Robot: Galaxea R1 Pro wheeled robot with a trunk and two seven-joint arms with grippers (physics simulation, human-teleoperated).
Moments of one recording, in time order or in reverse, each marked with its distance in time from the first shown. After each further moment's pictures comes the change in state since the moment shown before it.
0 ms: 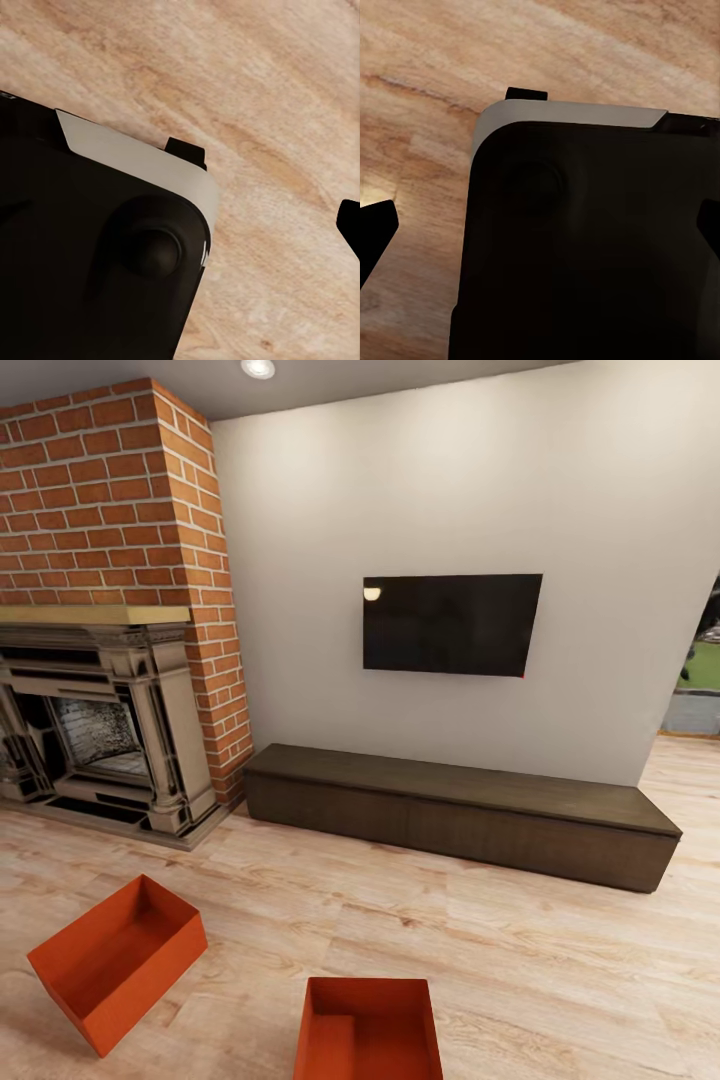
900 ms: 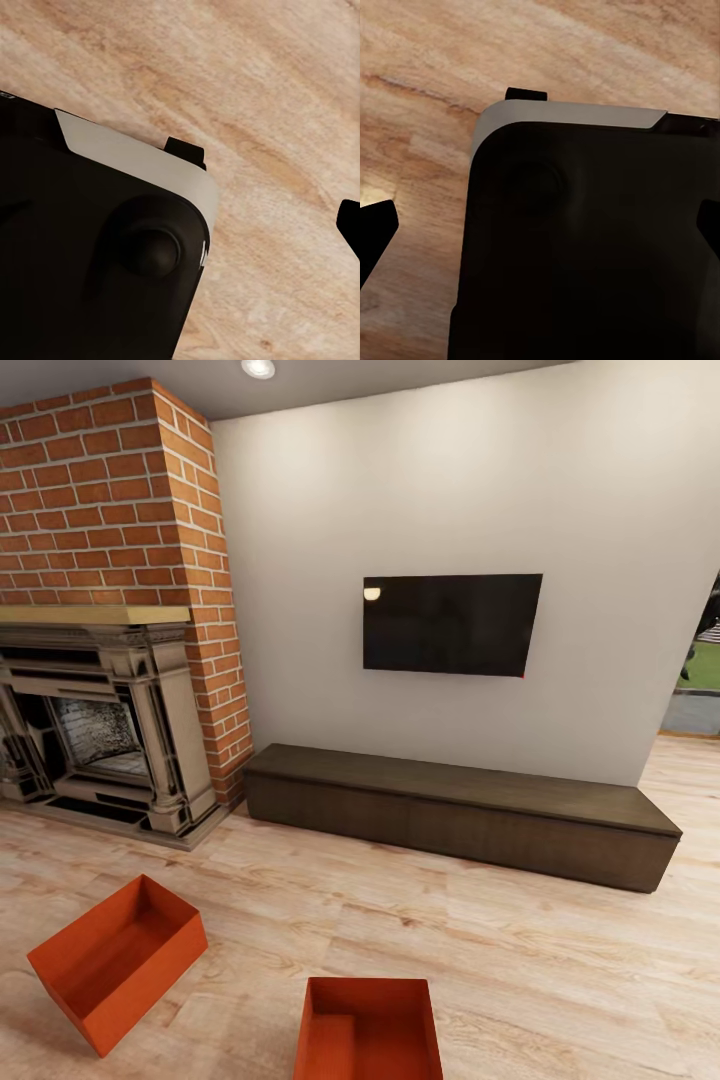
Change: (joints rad) left arm 0.000 -0.001 0.001 0.000 0.000 -0.002 0.001; right arm 0.000 -0.001 -0.001 0.000 0.000 0.000 0.000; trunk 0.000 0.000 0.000
